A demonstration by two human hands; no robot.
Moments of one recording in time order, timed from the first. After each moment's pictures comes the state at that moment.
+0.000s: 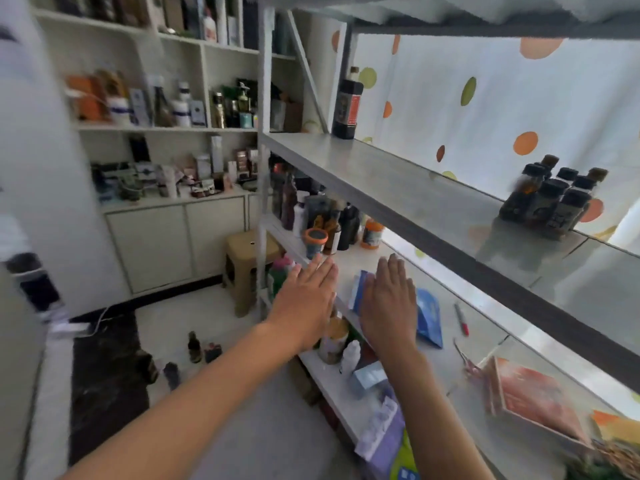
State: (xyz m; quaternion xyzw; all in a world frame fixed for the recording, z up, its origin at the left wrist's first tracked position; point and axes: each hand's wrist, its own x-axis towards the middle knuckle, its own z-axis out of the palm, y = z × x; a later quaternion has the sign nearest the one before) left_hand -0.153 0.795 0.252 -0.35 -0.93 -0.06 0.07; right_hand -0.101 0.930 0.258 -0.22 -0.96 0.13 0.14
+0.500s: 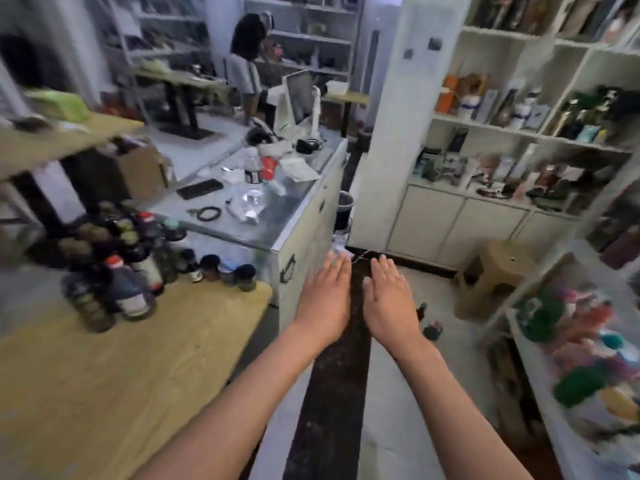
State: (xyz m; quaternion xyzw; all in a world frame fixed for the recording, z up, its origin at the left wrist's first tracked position) left_hand 0.084 0.277 0.177 0.10 -0.98 -0.14 0.11; right_hand 0.031 0.391 0.188 0.26 -0.94 0.20 0.04
